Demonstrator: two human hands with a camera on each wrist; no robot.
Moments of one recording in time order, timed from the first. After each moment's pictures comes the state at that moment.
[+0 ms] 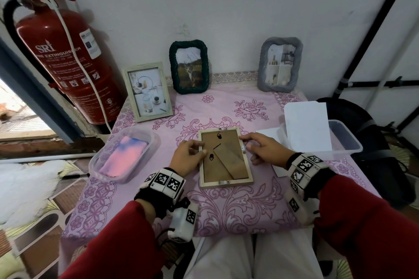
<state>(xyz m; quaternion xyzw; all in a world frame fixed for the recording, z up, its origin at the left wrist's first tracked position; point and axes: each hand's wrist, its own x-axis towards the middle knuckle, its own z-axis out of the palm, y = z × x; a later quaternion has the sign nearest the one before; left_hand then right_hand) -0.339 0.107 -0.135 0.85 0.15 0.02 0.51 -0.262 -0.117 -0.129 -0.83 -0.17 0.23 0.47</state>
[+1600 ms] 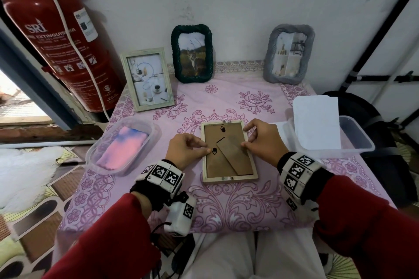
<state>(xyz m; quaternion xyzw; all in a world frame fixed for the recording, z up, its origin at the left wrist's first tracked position) -0.341 0.121 -0.139 0.81 0.16 0.04 0.56 -0.270 -0.090 -0.128 -0.90 -0.19 0.00 0.39</state>
